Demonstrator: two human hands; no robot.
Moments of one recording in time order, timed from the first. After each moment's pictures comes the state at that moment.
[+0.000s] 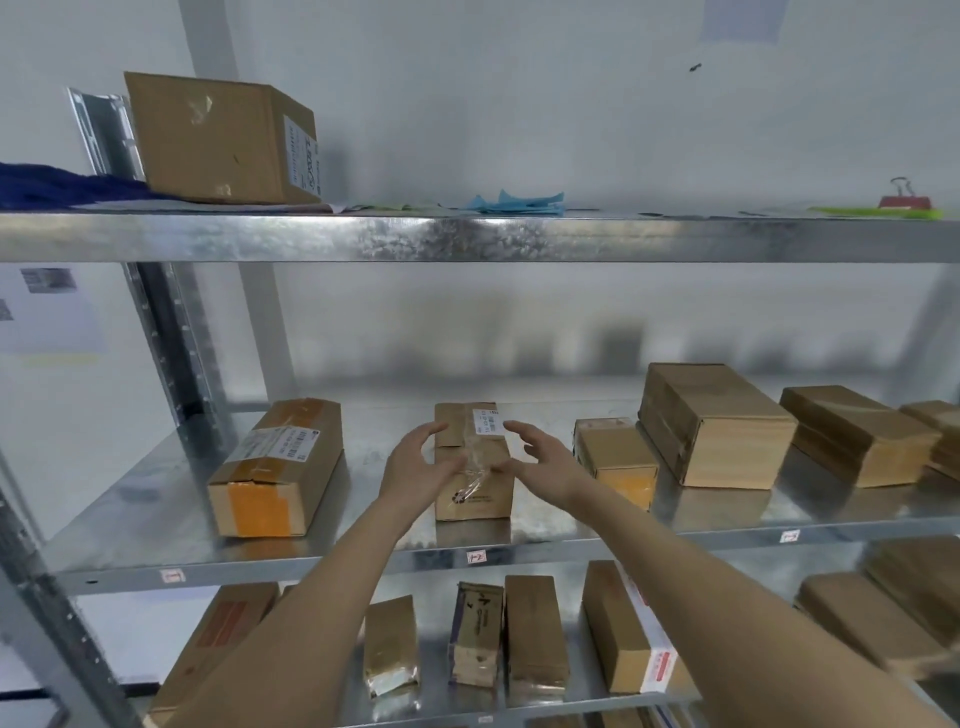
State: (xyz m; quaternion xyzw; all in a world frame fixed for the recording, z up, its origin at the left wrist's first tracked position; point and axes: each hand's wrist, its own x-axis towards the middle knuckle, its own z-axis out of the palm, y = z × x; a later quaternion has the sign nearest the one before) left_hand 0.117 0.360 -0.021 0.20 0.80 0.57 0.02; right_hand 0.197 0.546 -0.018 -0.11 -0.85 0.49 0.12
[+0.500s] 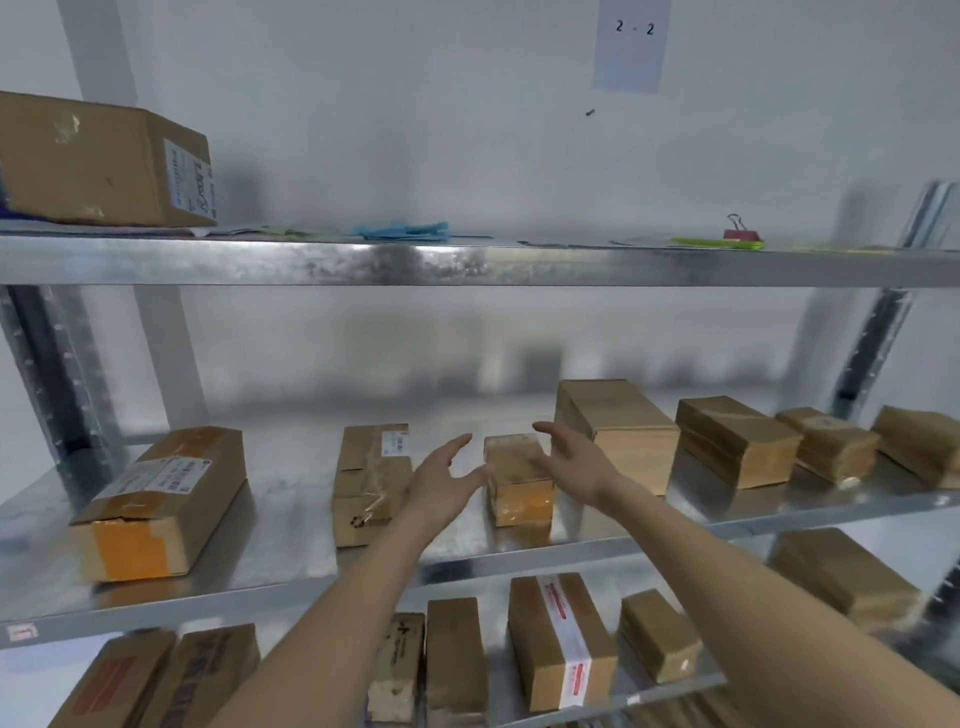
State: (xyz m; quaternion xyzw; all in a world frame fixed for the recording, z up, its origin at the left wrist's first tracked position) left_hand 0.191 0.484 -0.005 0.29 0.79 0.54 0.09; right_hand 0.289 0.674 0.014 -0.18 -0.90 0.37 0.17
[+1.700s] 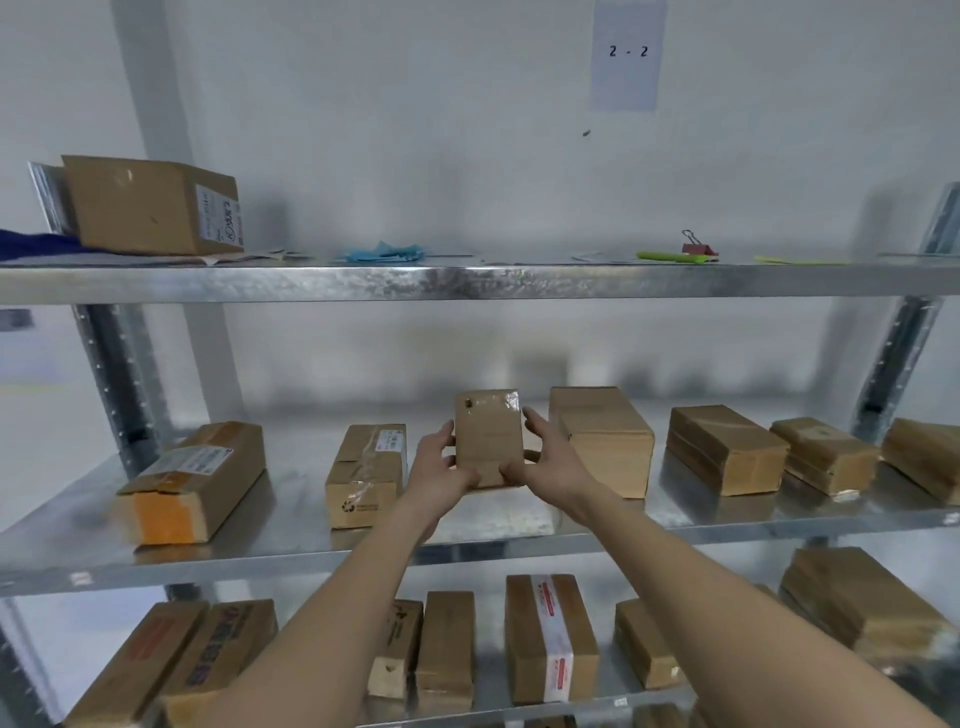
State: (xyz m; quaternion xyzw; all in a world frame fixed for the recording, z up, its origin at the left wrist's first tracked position) left_hand 0.270 0.501 0.030 0.24 0.72 0.64 0.11; right_hand 0.334 0.668 0.029 -0.09 -0.81 0.55 0.18
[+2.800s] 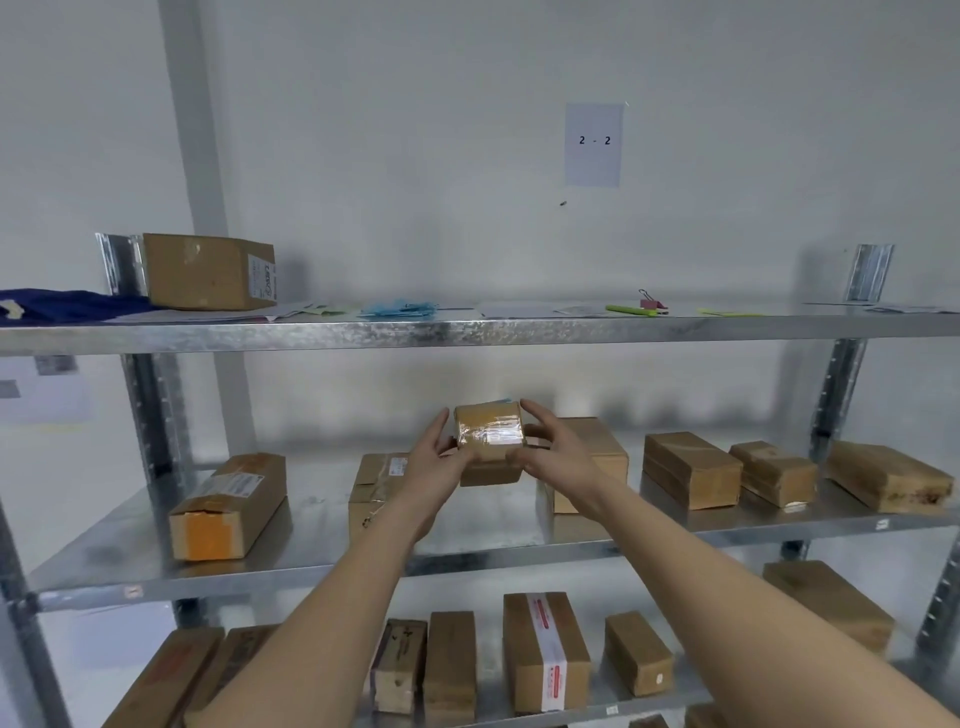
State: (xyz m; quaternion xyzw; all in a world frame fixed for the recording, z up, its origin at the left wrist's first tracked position) left_hand 0.351 0.443 0.107 0.24 0.69 0.68 0.08; right_hand 0.423 0.612 0.110 -0.07 -0.78 0.58 0.23
